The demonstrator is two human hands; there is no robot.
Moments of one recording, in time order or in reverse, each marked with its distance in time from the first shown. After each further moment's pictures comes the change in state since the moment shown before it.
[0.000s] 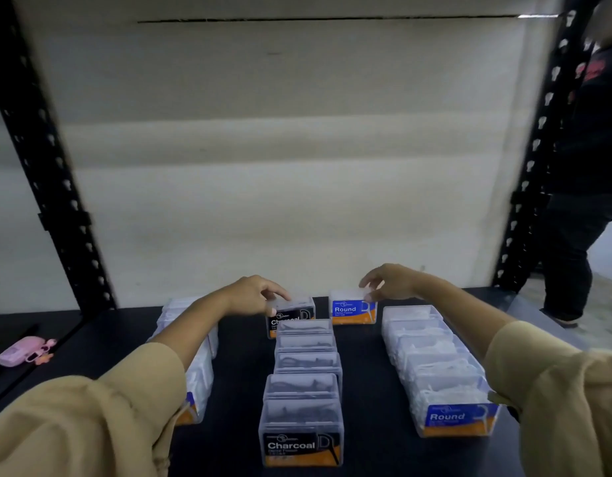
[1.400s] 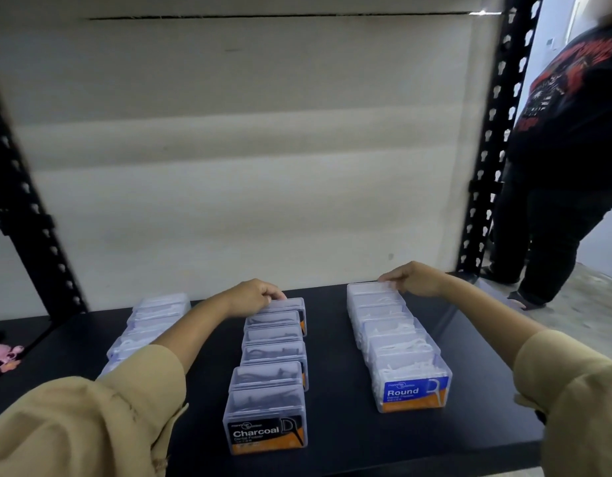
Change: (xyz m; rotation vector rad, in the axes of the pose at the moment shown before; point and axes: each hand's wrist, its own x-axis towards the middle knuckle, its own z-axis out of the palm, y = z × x) left_hand 0.009 0.042 0.034 0.019 -0.051 0.024; right_hand -0.050 0.083 -0.004 0.268 0.113 0.116
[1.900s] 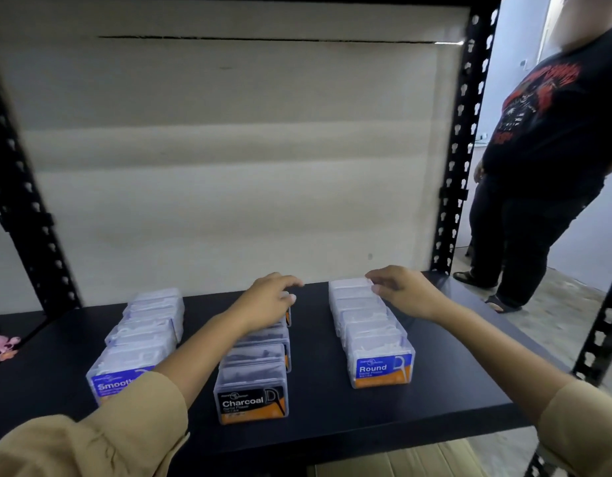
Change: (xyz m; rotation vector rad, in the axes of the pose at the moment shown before) left_hand -0.044 0.060 0.036 0.023 0.261 0.156; right_hand -0.089 -0.022 0.013 -0.056 0.267 -0.191
